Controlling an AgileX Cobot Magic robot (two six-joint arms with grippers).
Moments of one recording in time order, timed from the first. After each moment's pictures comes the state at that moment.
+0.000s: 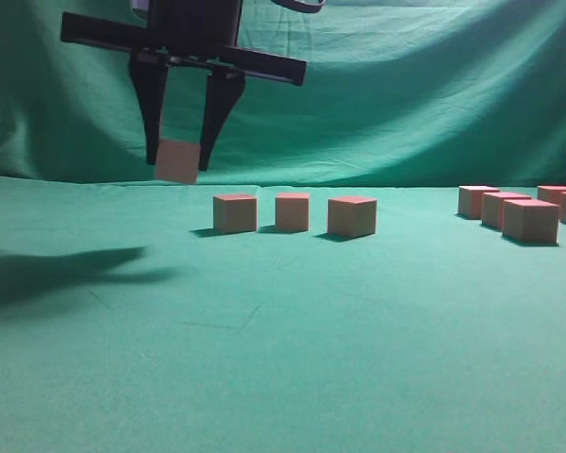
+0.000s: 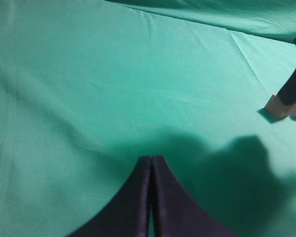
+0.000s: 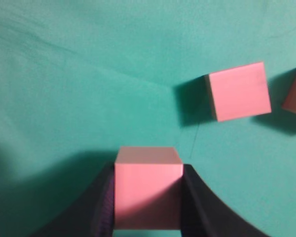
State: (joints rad) left arm -0.01 -0.01 0.02 -0.13 0.36 -0.08; right arm 0.78 2.25 -2.04 0.01 1.18 0.51
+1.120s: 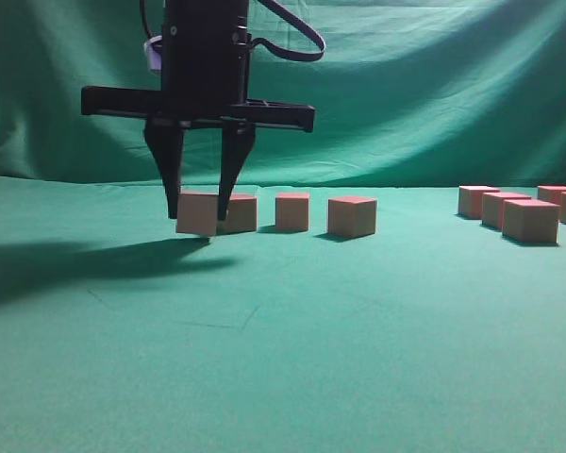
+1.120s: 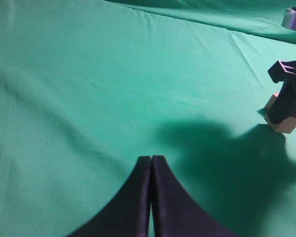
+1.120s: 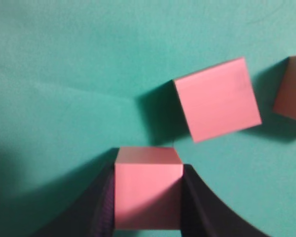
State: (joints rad) left arm -0.01 -0.01 0.02 -0.13 0.36 -0.08; right arm 0.78 2.33 -2.04 -0.07 1.17 0.63
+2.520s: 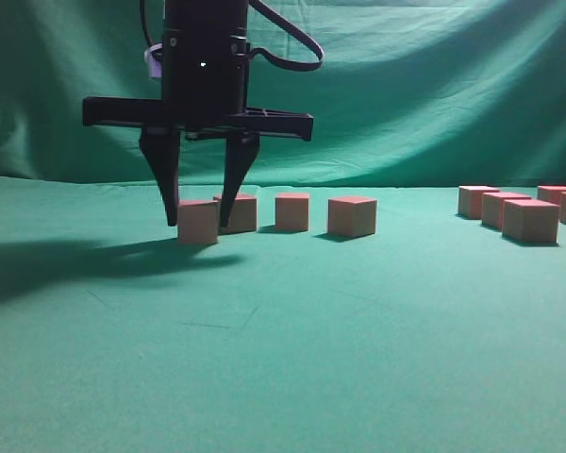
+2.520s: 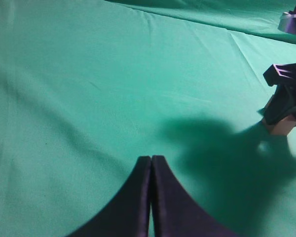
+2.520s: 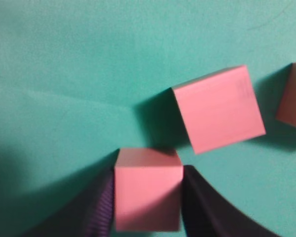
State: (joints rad) left arm -0.01 -0.01 0.02 -0.13 0.36 -0.08; right arm 0.78 2.34 -2.04 -0.08 1.15 0.64
